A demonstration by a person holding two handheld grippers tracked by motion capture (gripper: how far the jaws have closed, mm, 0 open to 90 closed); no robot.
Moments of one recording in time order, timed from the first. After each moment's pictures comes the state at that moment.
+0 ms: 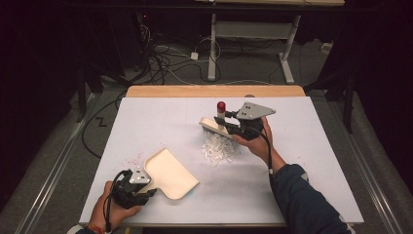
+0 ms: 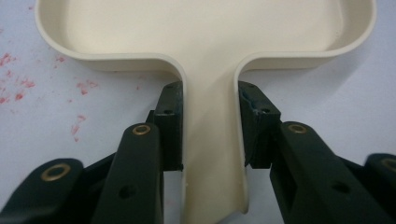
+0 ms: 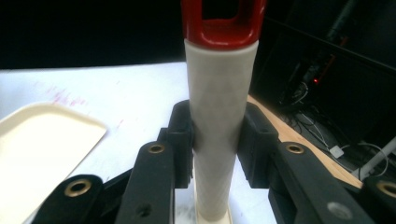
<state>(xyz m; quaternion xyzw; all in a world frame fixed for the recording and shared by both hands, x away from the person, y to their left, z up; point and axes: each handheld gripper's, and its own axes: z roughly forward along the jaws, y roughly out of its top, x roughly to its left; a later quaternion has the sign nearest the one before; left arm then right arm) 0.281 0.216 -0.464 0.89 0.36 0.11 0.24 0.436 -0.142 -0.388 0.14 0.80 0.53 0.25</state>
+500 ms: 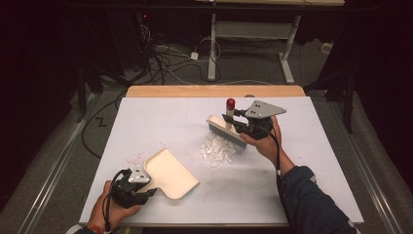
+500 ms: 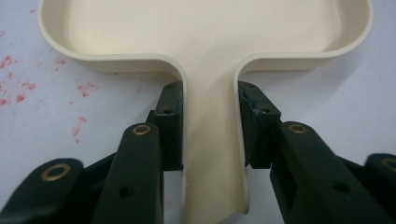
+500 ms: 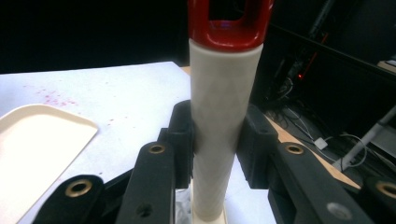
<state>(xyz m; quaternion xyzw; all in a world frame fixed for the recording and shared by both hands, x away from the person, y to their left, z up) 0.281 0.217 -0.461 0.89 0.36 0.11 0.25 0.432 -0.158 -0.372 0.18 0.79 0.52 0.27</state>
